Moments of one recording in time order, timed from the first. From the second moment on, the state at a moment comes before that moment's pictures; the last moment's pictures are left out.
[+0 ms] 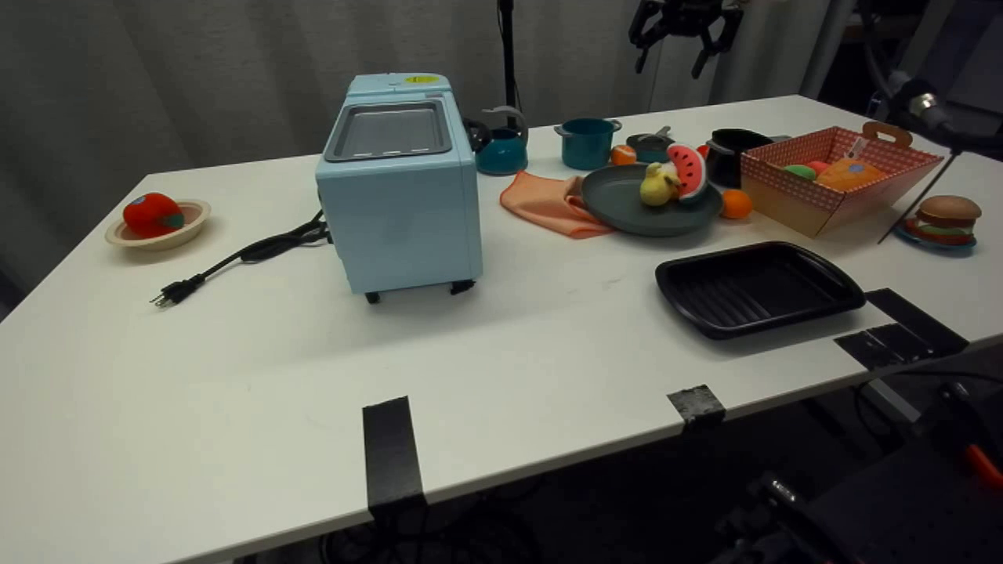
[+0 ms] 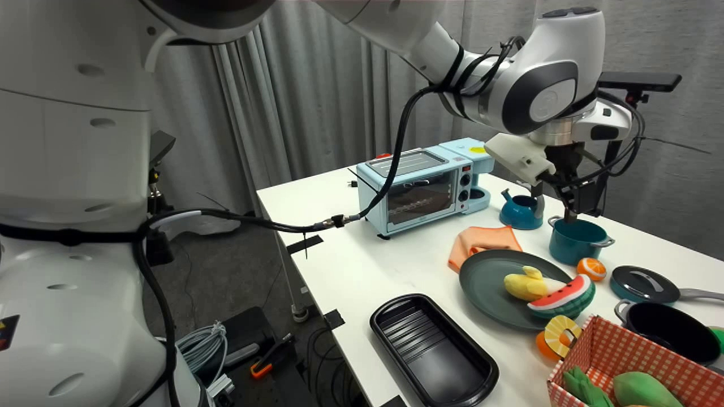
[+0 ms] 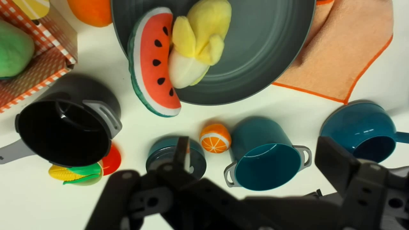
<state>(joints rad) -0.09 0.38 -0.11 -1.78 0.11 2.47 0.18</state>
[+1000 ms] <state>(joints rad) -0.11 0.65 -0.14 -1.60 0.11 2.40 0.20</state>
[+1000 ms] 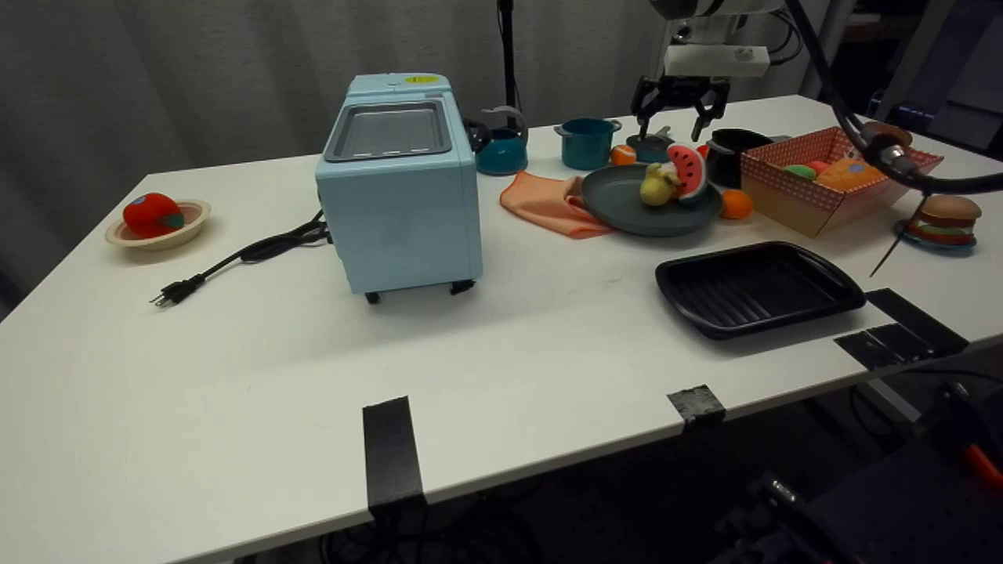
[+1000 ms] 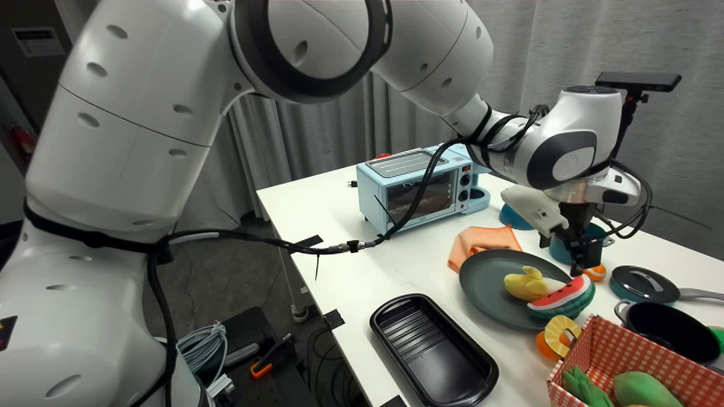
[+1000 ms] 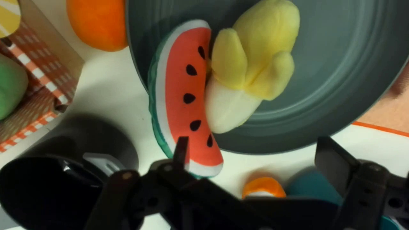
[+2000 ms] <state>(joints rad) -0.10 0.70 -0.14 -1.68 0.11 2.38 0.22</state>
